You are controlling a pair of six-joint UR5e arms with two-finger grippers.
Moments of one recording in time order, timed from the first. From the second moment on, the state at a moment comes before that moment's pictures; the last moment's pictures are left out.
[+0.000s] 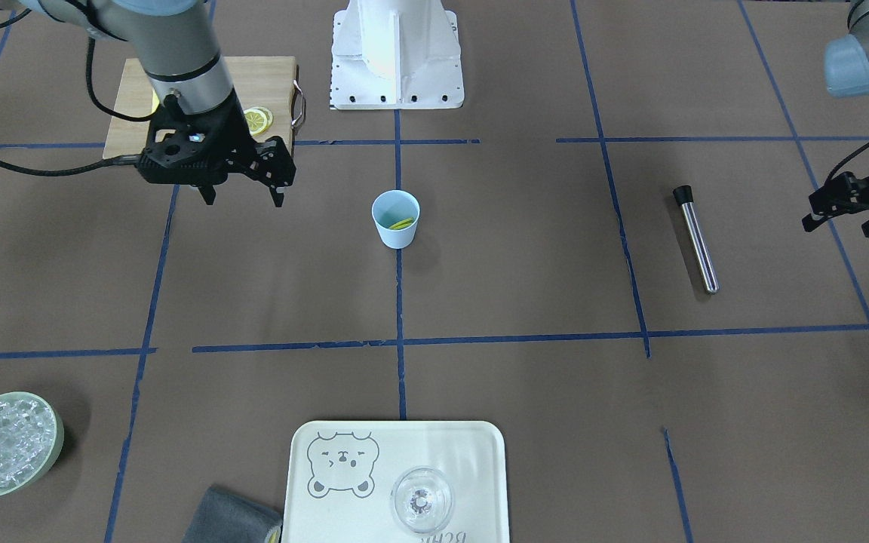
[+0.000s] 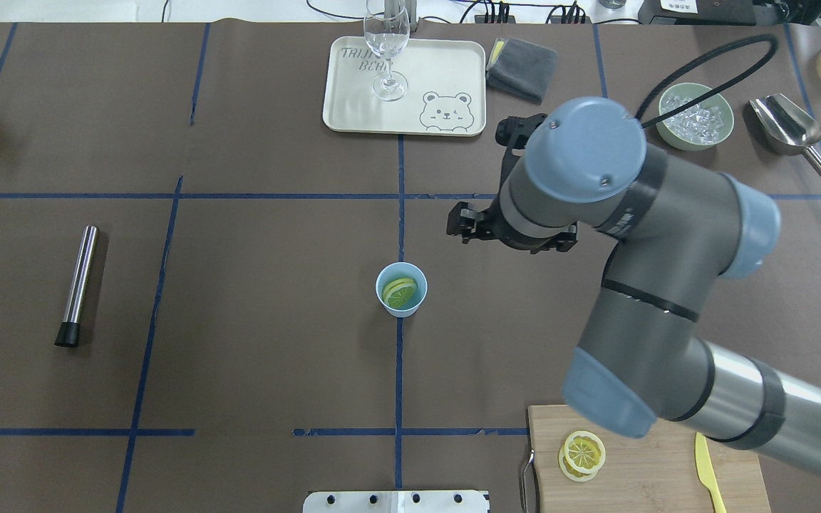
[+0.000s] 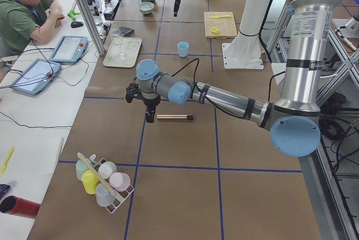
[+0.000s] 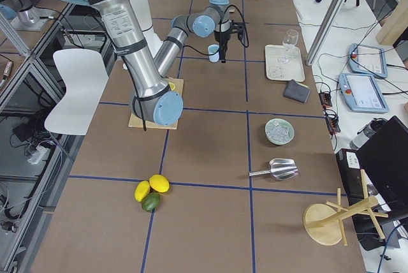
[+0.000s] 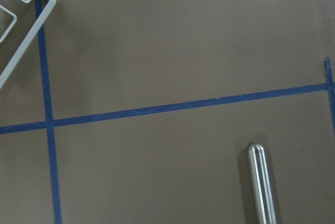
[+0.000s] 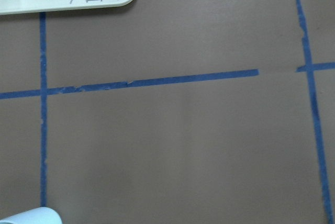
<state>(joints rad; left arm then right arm) -1.23 -1.64 -1.80 -1.70 -2.35 -0.48 0.74 -1.10 2.03 -1.75 1.95 1.12</state>
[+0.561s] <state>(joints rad) -1.09 -1.75 -1.77 -1.60 -2.37 -0.62 1.04 -1.28 2.02 -1.75 2.16 0.69</state>
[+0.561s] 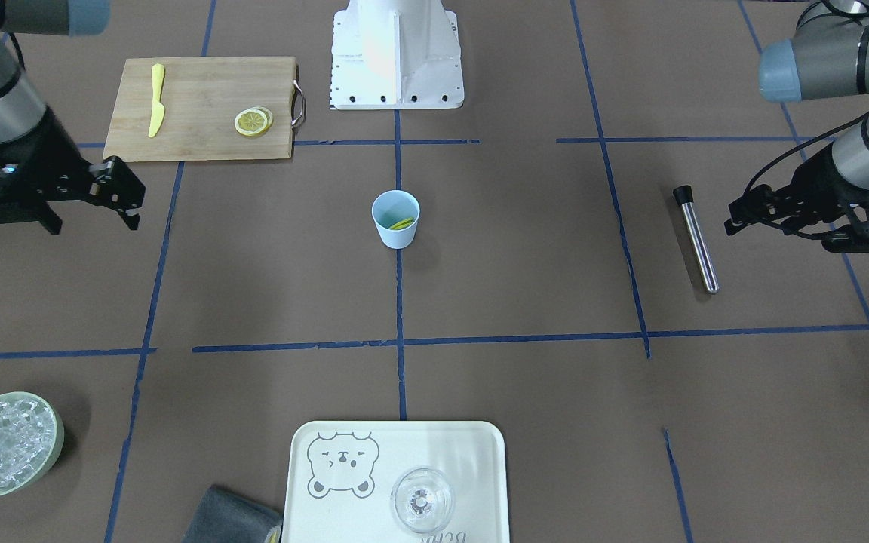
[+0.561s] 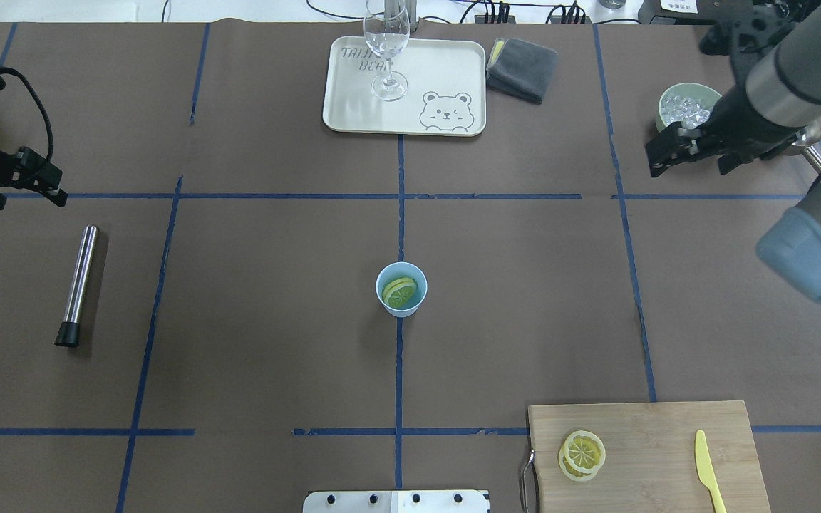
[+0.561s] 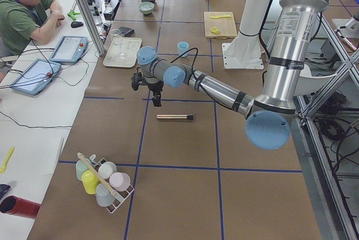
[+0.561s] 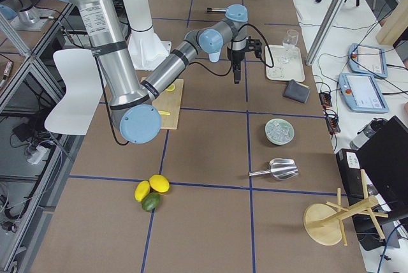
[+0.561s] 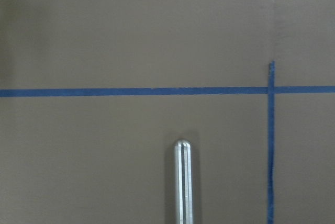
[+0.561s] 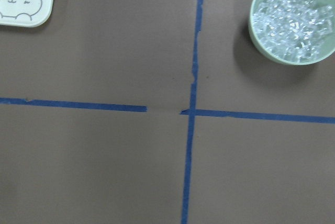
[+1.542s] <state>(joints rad) -0.97 -1.76 -1.54 -1.80 -2.37 -0.63 1.20 -1.35 2.02 -1.75 2.29 0.55</state>
